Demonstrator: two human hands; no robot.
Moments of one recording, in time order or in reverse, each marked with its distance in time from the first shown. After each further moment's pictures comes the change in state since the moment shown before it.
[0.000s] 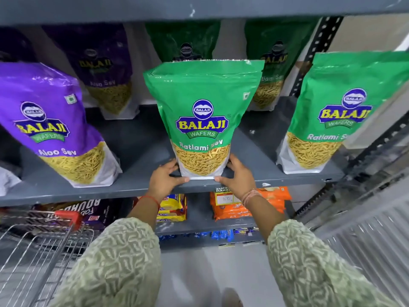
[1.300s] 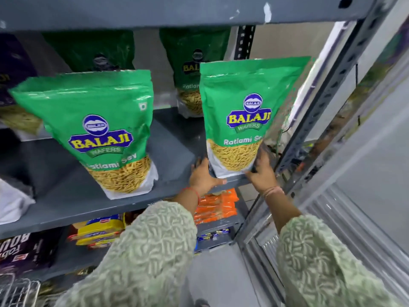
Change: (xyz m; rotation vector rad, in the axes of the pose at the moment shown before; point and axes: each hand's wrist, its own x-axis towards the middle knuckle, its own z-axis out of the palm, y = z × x) left_hand 0.029 0.098 0.235 0.275 -0.185 0.163; right_hand 0.007 0.118 -0.189 0.076 0.255 0.099
